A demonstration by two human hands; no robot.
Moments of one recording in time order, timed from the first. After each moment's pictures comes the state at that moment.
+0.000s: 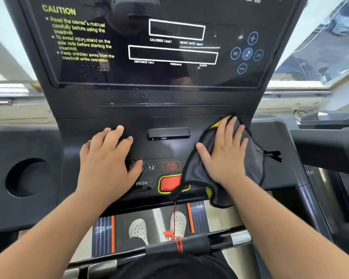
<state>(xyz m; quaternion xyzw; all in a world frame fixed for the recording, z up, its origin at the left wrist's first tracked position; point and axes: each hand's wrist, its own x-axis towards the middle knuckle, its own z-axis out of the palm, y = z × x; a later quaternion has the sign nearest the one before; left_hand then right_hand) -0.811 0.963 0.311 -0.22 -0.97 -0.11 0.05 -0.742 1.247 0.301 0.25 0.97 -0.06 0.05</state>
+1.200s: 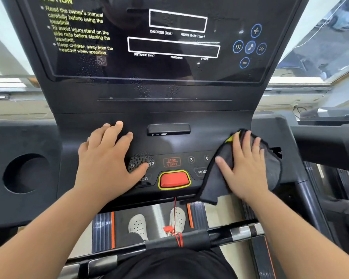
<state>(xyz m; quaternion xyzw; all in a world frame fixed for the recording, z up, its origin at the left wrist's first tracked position) -0.809 0.963 0.317 -0.23 -0.97 -0.11 0.00 -0.684 1.283 0.296 0.24 0.97 -0.03 0.06</state>
